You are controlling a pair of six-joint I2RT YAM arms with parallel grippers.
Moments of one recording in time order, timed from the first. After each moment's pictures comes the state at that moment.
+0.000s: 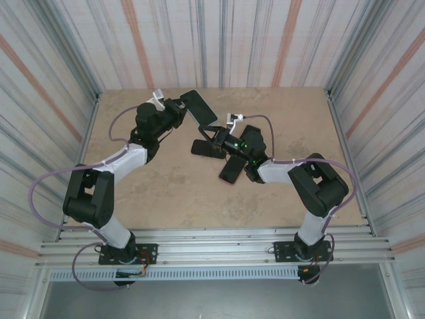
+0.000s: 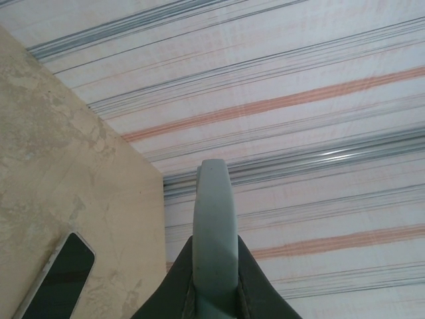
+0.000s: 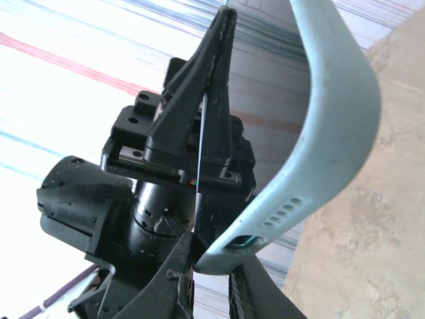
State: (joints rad) left arm -0.33 1.62 1.01 0.60 0.34 -1.32; right arm 0.63 1.77 0.83 1.13 -0.42 1.31
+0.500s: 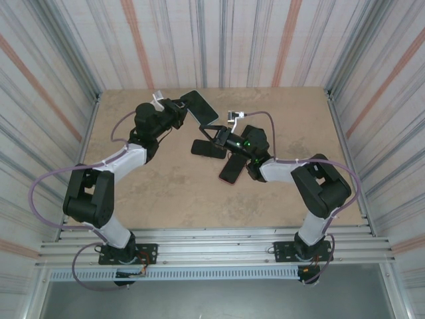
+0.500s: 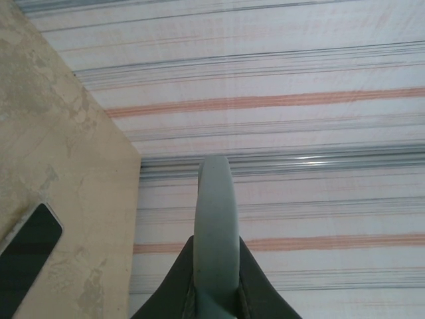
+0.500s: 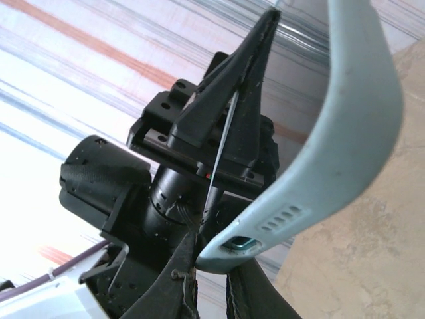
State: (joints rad) left arm -0.32 1.62 1.01 0.62 0.40 -1.49; right arm 0.61 1.74 0.84 1.11 -0.50 1.19
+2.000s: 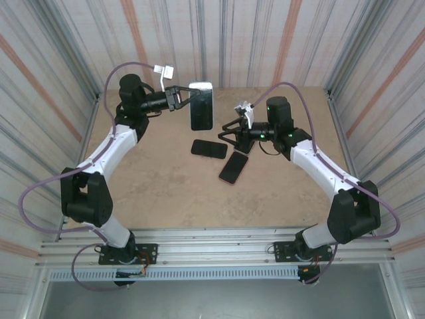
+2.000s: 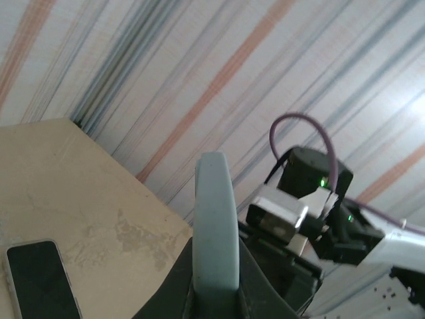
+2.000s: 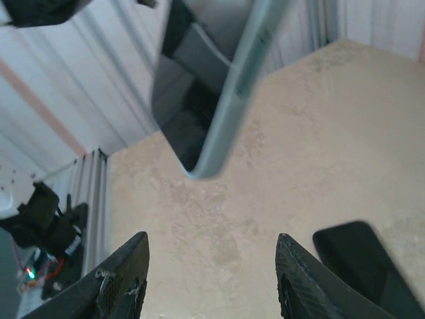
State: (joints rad) left arm -0.25 1.62 1.36 0.38 1.08 -0.73; right arm 0.40 1.46 1.17 -0.16 -0.91 -0.06
